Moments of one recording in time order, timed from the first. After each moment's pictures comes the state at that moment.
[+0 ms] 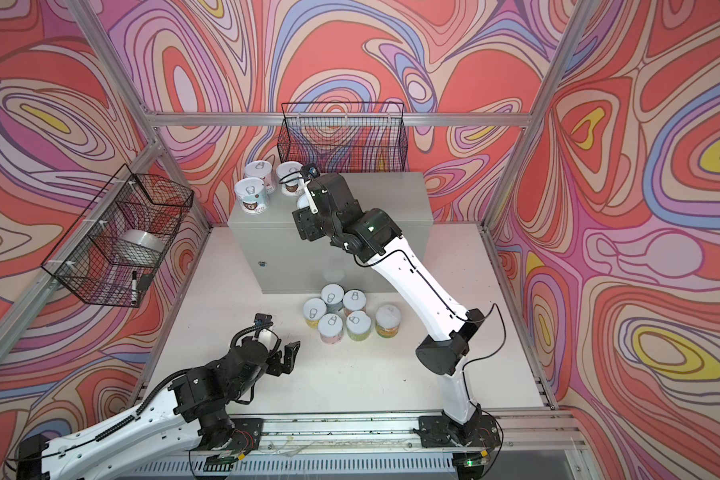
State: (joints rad) left arm -0.96 0.62 0.41 -0.45 -0.47 -0.55; right arm 0.80 2.03 2.54 -0.96 0.21 0.10
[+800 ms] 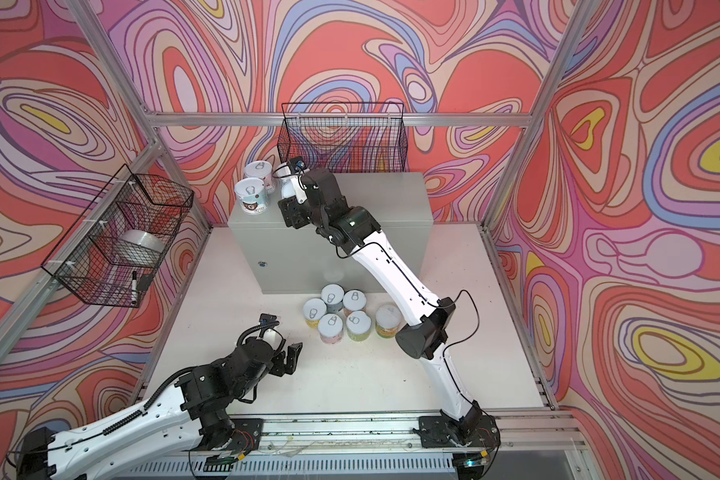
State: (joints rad) left arm -0.96 0.68 0.41 -0.43 -0.46 -0.55; right arm 0.75 2.22 2.68 -0.75 0.09 0.08
